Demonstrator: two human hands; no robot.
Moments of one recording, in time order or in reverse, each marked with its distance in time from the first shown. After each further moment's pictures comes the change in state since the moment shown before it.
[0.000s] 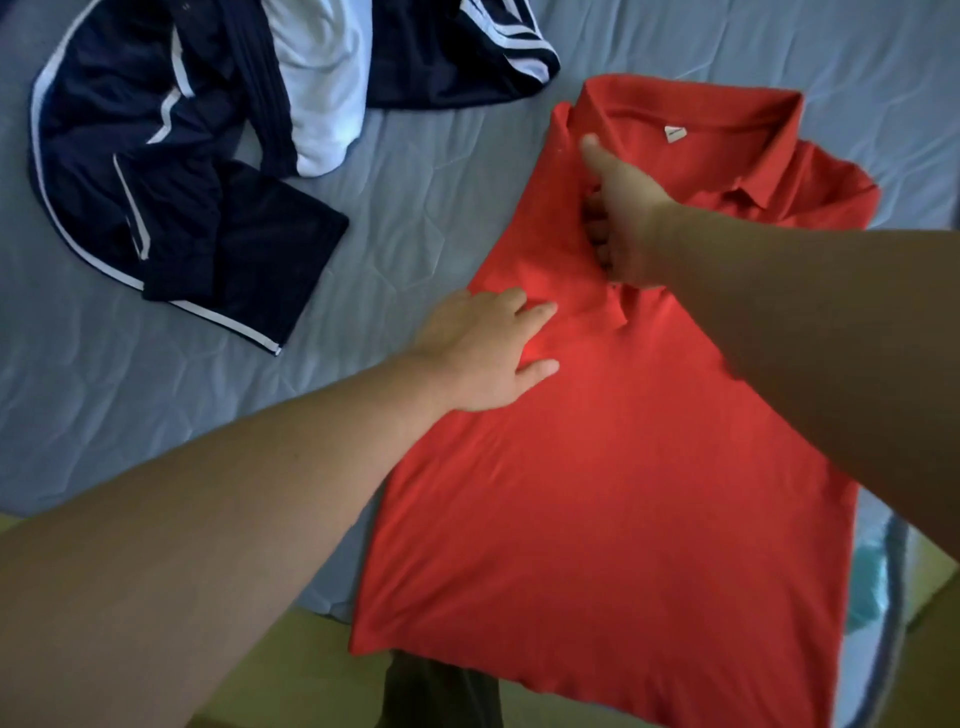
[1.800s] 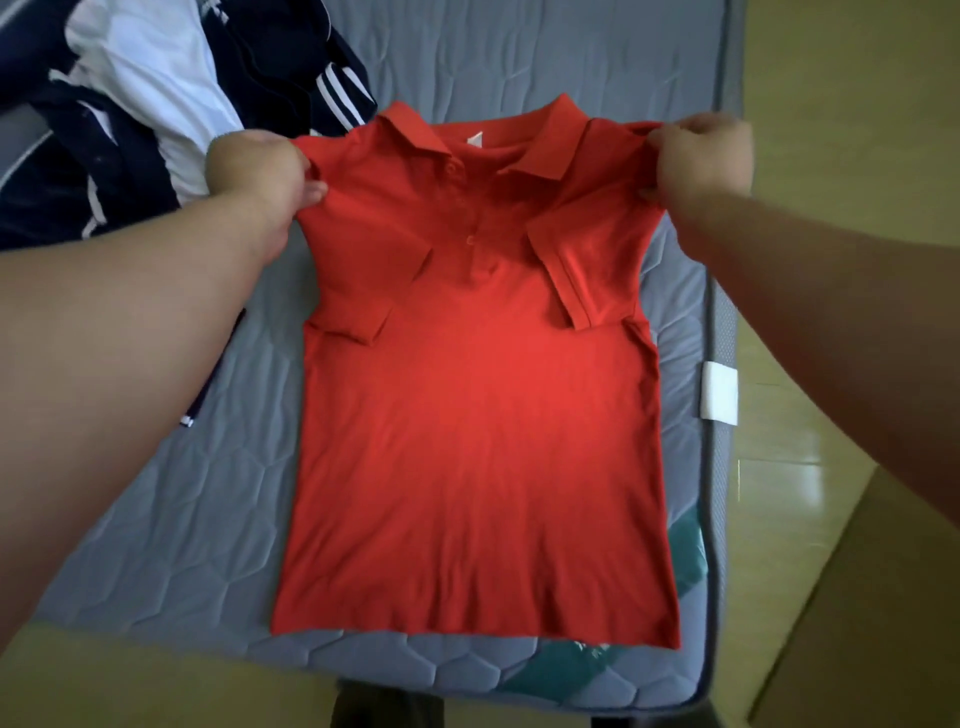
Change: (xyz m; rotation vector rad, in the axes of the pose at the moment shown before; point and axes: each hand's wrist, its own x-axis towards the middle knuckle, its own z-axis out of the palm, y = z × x) left_hand 0.097 -0.042 -0.173 -1.301 0.583 -0.903; right_hand -0.072 -0.051 -0.220 -0.064 0.683 -0.523
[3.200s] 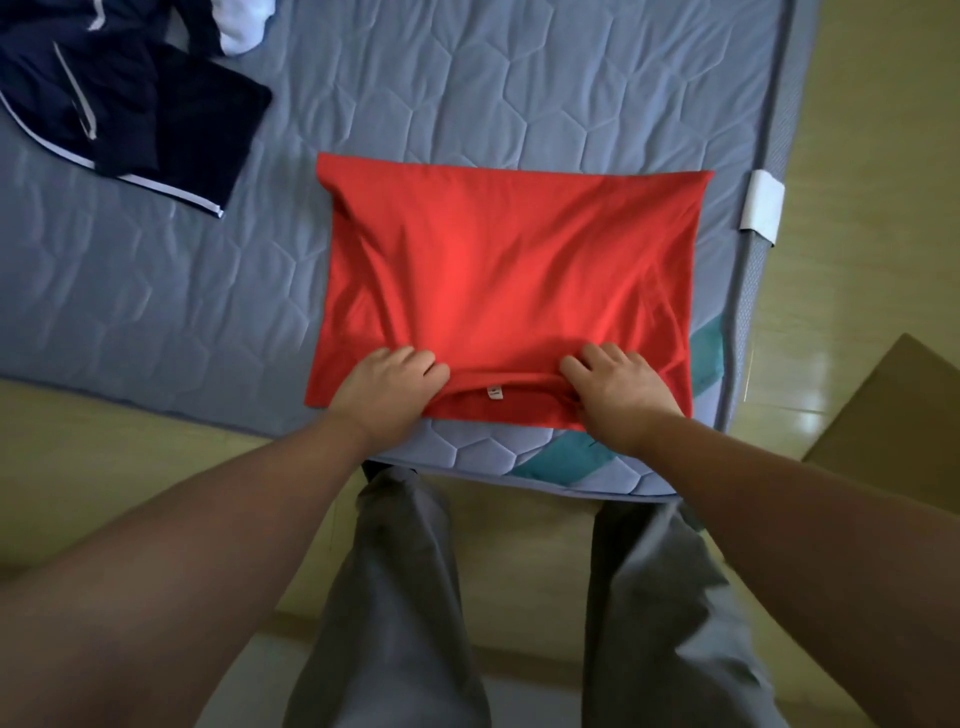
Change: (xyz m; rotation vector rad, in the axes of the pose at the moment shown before) left_hand -0.274 -0.298 -0.078 1.424 -0.657 0.937; right_hand -0.319 0.248 -0.026 -1.156 -0.779 -0.765
